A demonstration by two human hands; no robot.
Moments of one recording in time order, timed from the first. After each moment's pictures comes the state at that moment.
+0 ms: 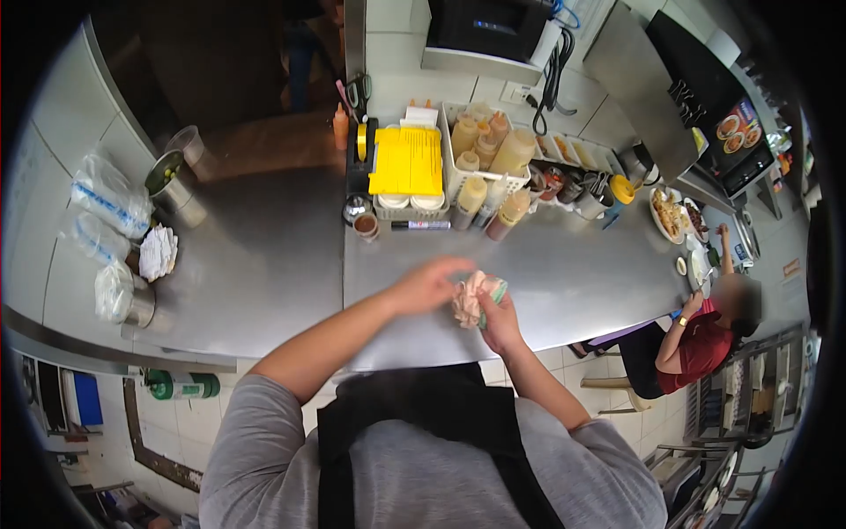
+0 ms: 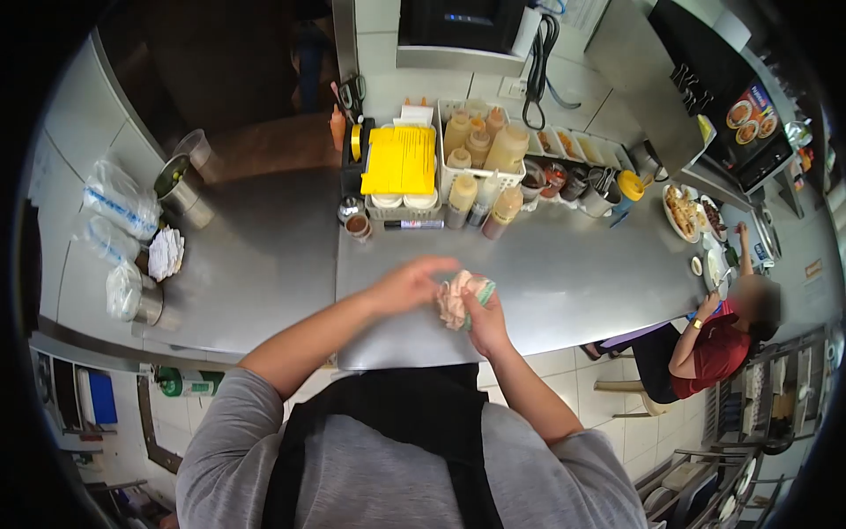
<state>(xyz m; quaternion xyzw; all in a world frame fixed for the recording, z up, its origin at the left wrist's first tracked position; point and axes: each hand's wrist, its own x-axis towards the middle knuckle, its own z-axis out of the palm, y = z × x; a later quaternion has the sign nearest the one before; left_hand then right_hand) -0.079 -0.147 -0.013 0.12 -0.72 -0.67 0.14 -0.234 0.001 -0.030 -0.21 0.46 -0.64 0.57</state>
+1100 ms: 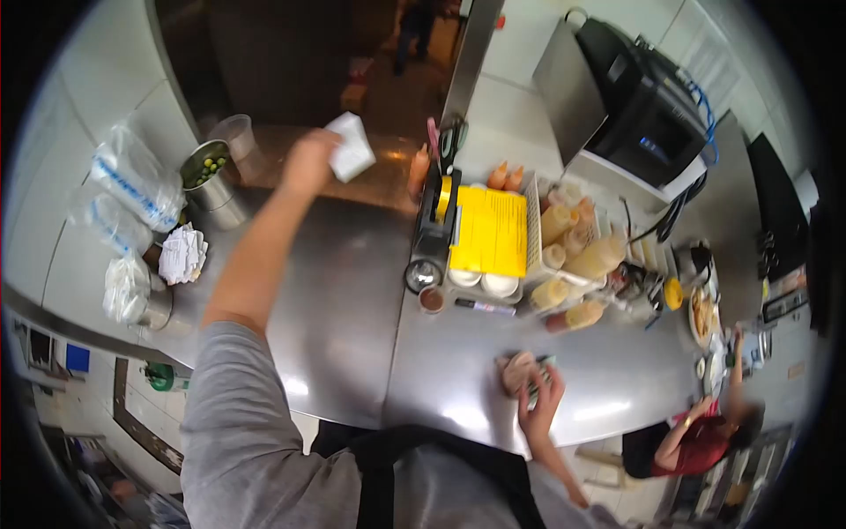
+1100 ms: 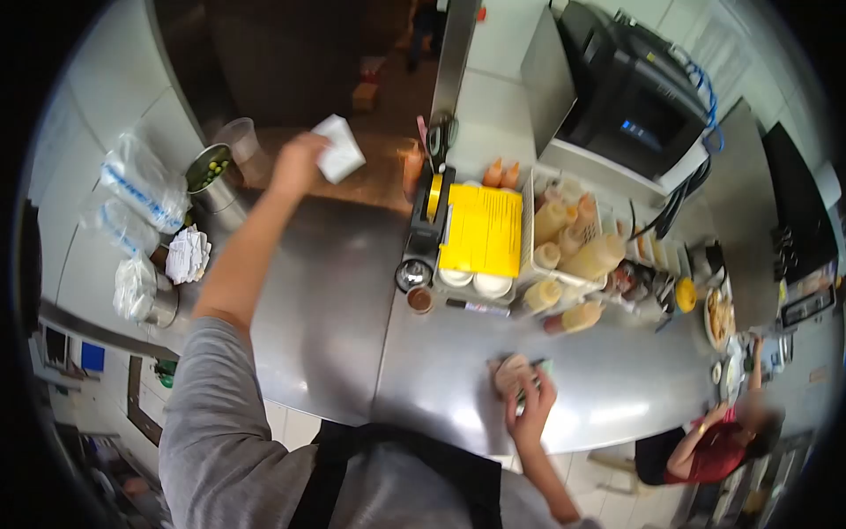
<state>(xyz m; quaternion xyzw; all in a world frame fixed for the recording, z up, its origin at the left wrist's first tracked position) 0.120 -0.516 0.051 0.41 -0.82 0.03 0.40 -0.243 -0.019 -0.049 -0.62 0.72 -0.31 -0.06</state>
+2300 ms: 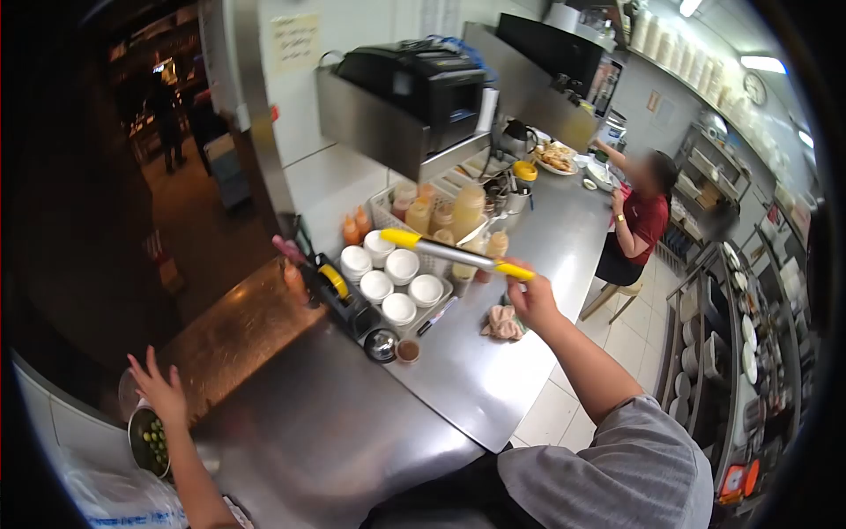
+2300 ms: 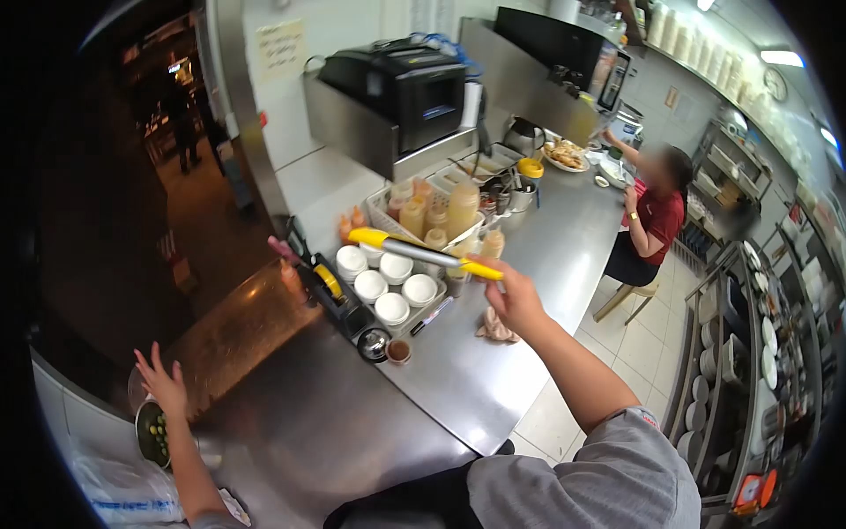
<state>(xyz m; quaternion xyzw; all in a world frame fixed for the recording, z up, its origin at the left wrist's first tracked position) 0.287 -0.654 0.007 0.50 -0.80 0.11 0.31 -0.155 -0.117 0.095 -0.49 0.75 -0.40 -0.20</state>
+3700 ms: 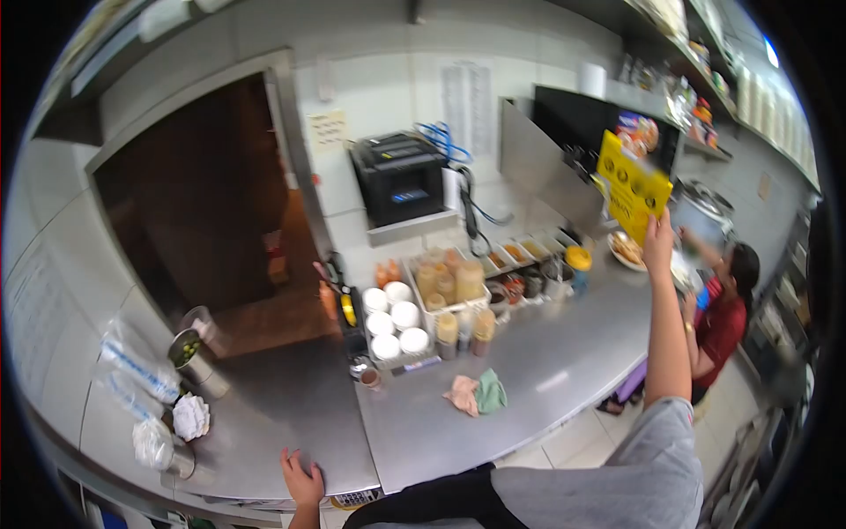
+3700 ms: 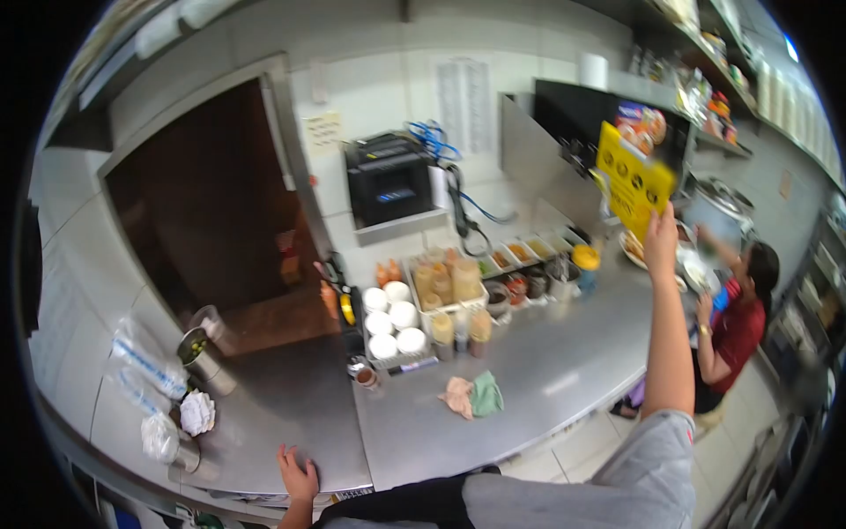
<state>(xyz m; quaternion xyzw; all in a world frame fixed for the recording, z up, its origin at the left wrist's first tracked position) 0.201 -0.132 -0.095 0.58 -0.73 -0.10 0.34 -0.565 0.064 0.231 -0.35 0.66 -0.54 -0.38</state>
